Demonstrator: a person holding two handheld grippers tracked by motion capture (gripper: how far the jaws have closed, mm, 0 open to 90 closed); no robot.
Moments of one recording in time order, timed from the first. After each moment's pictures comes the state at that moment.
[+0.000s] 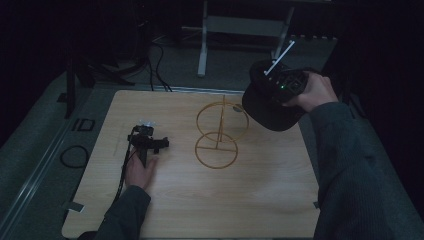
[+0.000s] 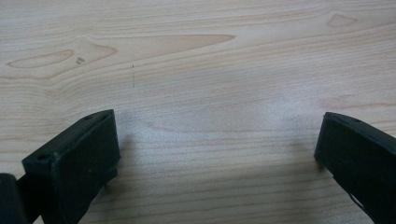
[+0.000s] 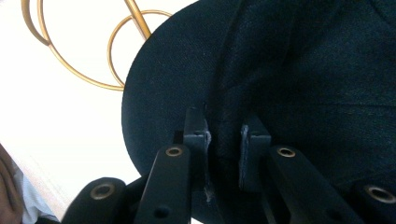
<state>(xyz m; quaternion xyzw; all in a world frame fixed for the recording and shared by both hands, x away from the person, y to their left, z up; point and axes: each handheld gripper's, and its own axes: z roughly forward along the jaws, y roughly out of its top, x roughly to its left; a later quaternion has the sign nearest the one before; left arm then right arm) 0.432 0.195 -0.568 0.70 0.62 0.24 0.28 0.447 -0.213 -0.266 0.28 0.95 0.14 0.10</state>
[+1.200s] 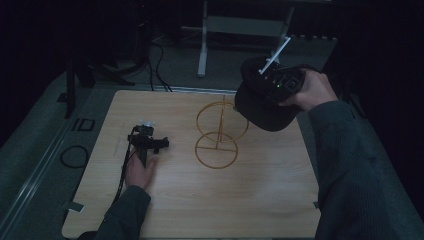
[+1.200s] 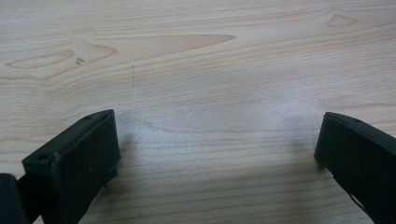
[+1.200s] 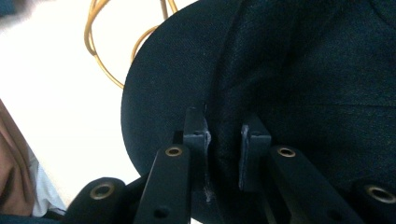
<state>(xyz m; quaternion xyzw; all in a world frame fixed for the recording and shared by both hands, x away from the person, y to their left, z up) 0.432 0.195 -0.568 0.70 0.62 0.24 0.28 0.432 -0.197 -0.250 0.23 0.96 0.16 0.09</state>
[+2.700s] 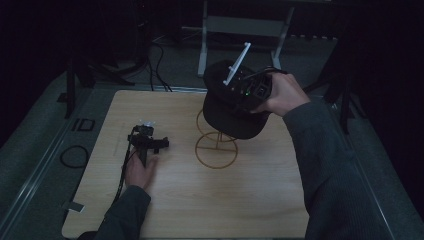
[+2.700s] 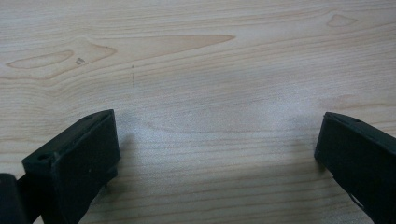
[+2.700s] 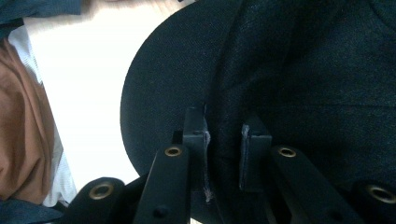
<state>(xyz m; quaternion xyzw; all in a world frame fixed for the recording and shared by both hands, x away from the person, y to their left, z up) 0.432 0.195 -0.568 0.70 0.62 0.24 0.28 0.400 -0.119 -0.246 0.11 0.98 0.15 0.08</state>
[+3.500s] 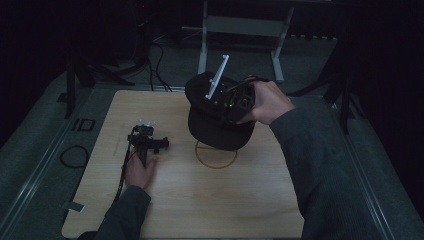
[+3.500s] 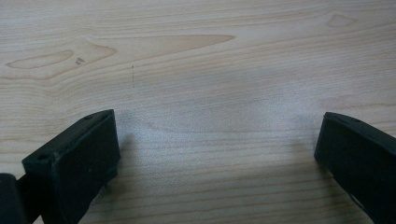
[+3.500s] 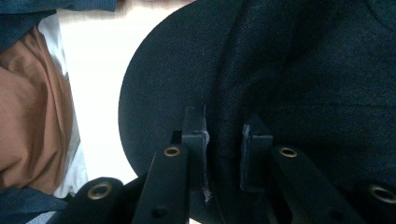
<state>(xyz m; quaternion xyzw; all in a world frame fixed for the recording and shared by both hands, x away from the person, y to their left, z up) 0.432 0.195 -0.568 0.70 0.62 0.24 0.28 0.381 -0.084 -0.260 0.06 0.99 0.14 0.05</state>
